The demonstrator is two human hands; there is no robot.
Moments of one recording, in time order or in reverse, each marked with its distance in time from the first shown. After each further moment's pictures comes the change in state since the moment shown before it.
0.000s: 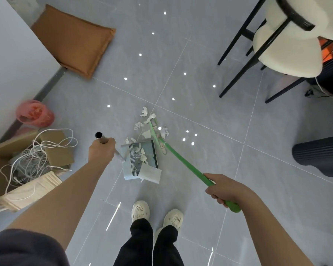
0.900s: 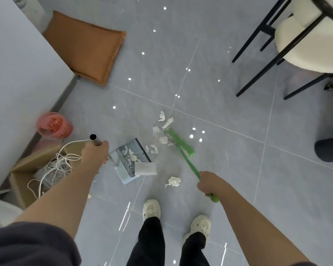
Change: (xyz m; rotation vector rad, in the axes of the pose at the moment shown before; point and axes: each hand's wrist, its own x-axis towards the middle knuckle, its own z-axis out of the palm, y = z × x) left_hand 0.126 0.007 -0.121 0.058 0.059 -0.070; right_hand 0.093 -0.140 0.103 -0.286 0.089 0.134
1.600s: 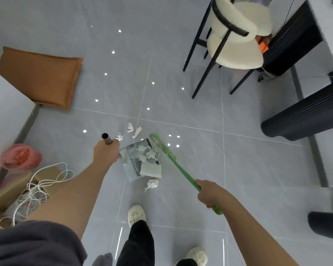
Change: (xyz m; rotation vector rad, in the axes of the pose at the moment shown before) left_hand -0.147 0.063 0.058 0.084 -0.250 0.280; right_hand -0.143 0.112 0.015 0.119 0.112 0.009
